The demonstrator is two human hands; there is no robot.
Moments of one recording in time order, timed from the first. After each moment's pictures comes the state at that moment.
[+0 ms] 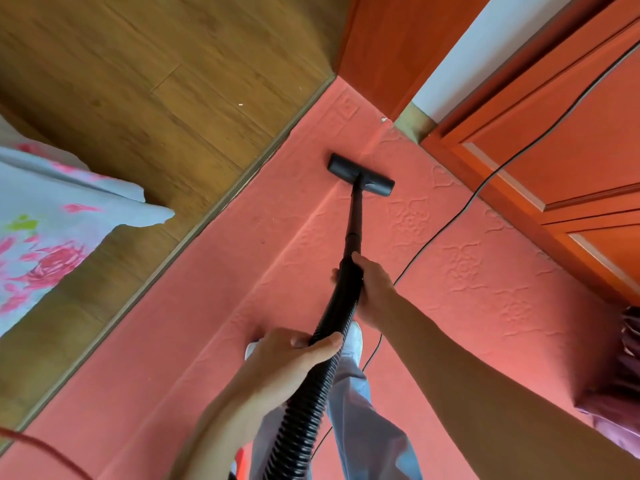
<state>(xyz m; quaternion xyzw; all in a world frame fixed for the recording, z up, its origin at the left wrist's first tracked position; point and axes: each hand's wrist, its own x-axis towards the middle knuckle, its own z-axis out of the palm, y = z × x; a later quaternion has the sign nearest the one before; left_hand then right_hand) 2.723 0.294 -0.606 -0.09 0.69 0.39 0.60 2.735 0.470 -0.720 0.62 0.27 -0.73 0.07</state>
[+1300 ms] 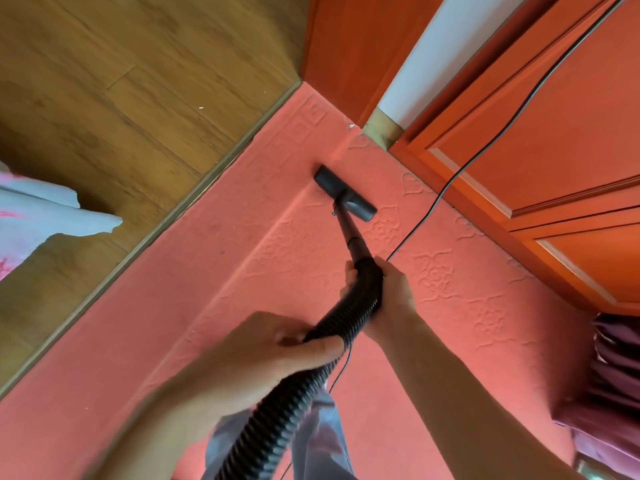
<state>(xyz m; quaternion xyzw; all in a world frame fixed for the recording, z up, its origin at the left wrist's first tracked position) 2.718 0.360 -0.598 0.01 0.62 0.44 0.65 2.775 0.545 -0.710 0.61 0.14 -0.78 -0.04</state>
